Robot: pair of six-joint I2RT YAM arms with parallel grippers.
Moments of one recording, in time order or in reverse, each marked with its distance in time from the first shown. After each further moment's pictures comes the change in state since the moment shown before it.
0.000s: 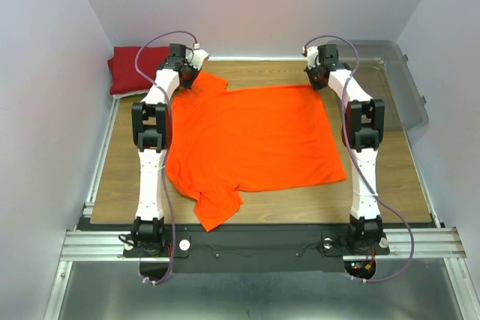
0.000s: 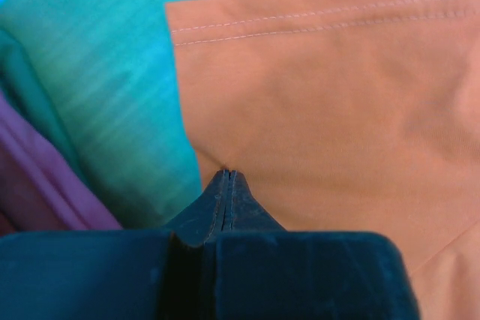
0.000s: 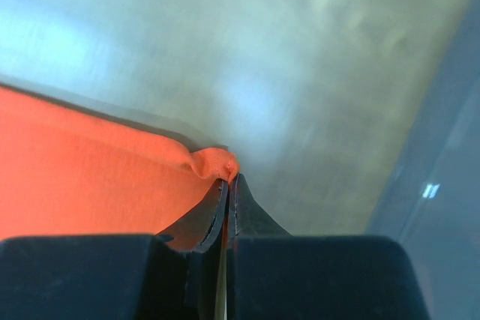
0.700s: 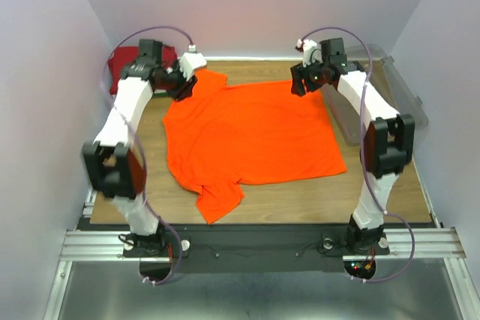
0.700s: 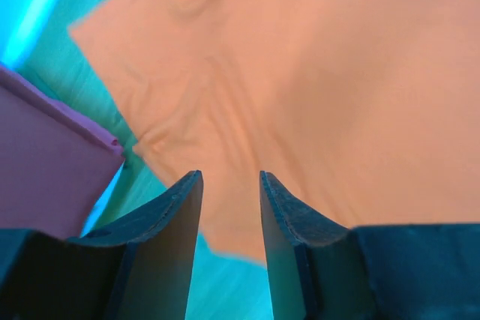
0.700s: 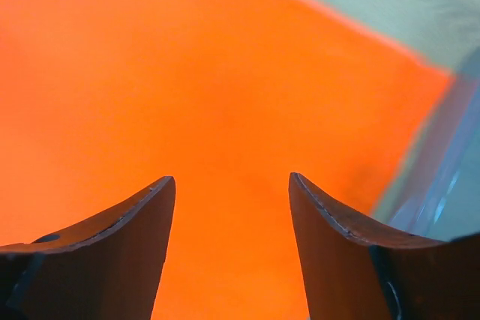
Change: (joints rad) left arm -0.004 -0.729 -0.562 -0.194 0.325 0.270; right arm 0.085 -0.446 -0.357 -0.012 -0.334 0.088
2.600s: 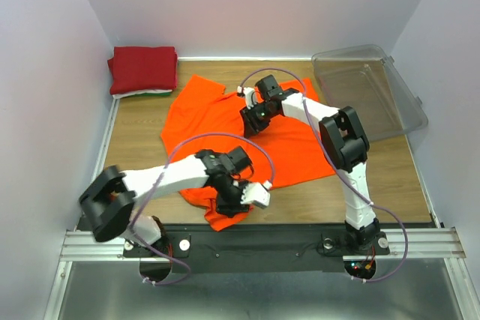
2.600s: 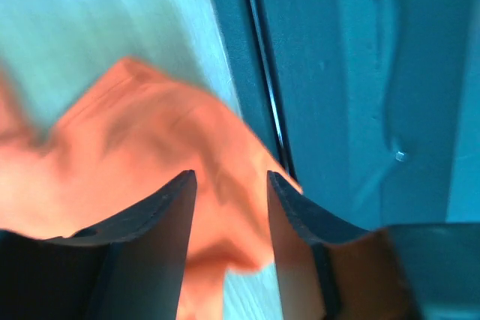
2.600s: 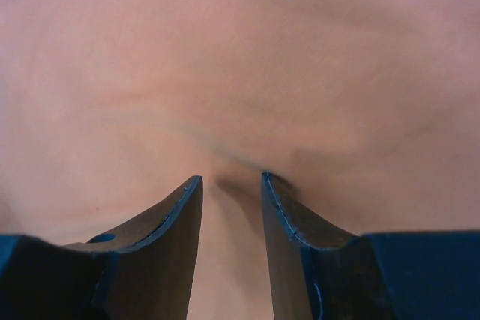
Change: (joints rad) left arm -0.929 -0.343 -0.835 -0.025 -0.053 -0.064; right arm 0.365 0.186 -0.094 0.033 -0.195 0.142
